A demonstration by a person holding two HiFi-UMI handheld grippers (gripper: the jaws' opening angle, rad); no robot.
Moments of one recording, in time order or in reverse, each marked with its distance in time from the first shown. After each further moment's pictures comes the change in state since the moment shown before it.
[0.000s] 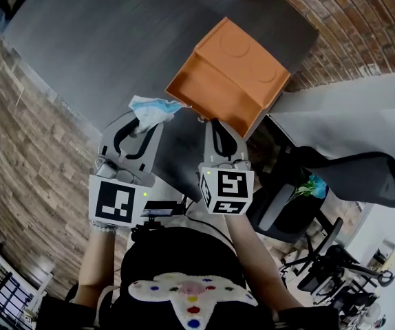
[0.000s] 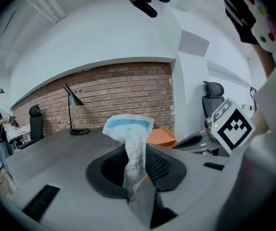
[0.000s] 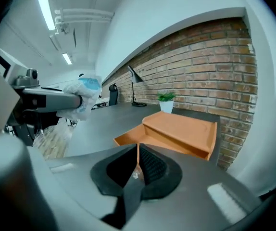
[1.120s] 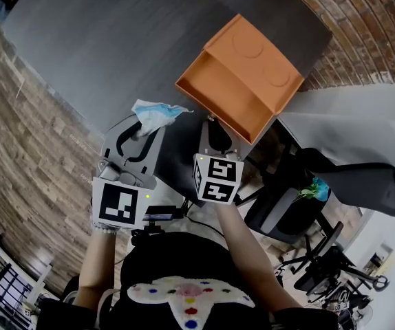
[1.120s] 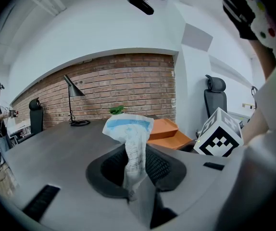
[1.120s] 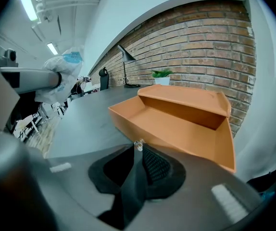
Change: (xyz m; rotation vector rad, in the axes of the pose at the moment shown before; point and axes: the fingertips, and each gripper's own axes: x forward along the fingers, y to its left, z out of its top) left arm 0.014 0.011 -0.038 -0.008 0.067 -0.002; right arm 0.051 -0.002 -0.070 0.071 0.192 -0.080
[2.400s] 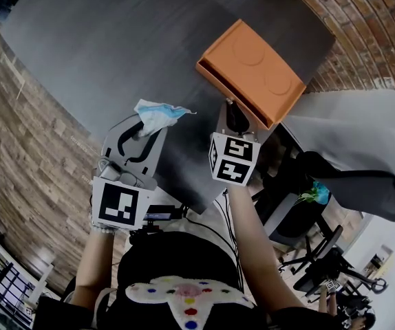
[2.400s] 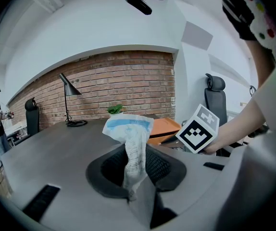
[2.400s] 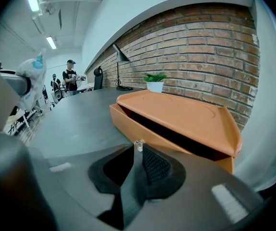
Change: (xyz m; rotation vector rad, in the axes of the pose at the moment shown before) left arm 0.021 0.009 0.006 0.025 0.009 -0.028; right arm 0.044 -0.054 0.045 -0.055 -0.037 -0.079
